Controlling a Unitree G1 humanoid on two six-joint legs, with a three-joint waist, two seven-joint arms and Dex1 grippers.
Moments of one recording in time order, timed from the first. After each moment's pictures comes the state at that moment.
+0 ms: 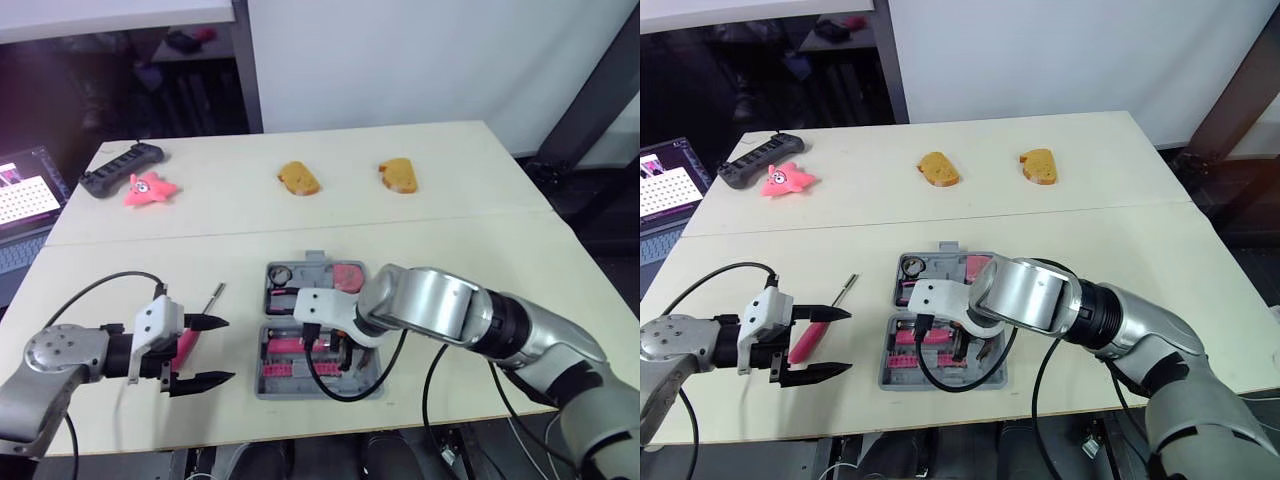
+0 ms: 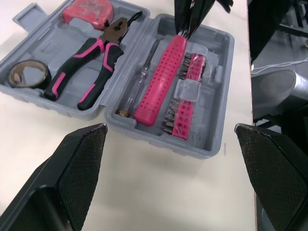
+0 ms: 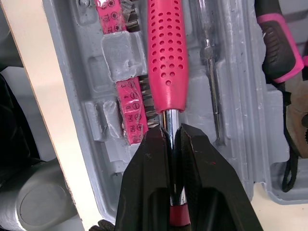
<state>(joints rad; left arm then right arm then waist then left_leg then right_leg) 0.11 0.89 0.15 -0.26 -0.47 0.24 -1.25 -1.03 -0.52 0.87 -0.42 0.53 1.61 0.57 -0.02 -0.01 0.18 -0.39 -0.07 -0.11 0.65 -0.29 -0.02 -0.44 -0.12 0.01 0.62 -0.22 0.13</state>
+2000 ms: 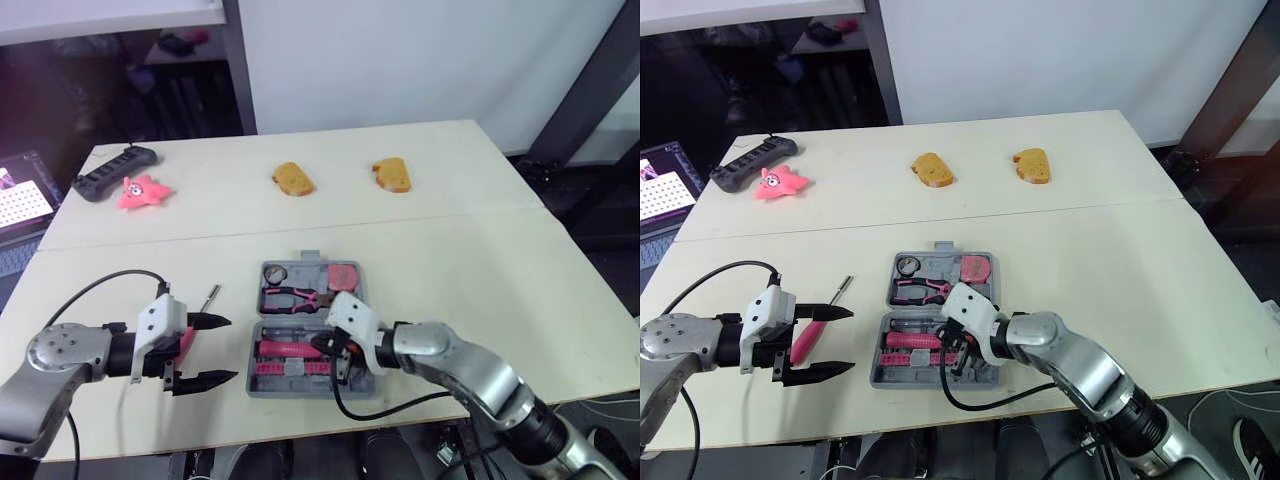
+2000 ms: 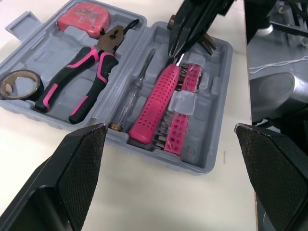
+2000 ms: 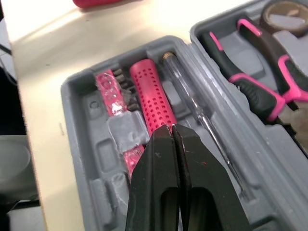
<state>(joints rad) 0.10 0.89 0.15 -0.29 -0.47 0.27 -1.24 -0.31 -0.53 0.50 -0.44 0.33 0.80 0.56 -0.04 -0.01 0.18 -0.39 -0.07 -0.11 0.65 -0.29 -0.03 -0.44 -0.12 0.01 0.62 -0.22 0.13</state>
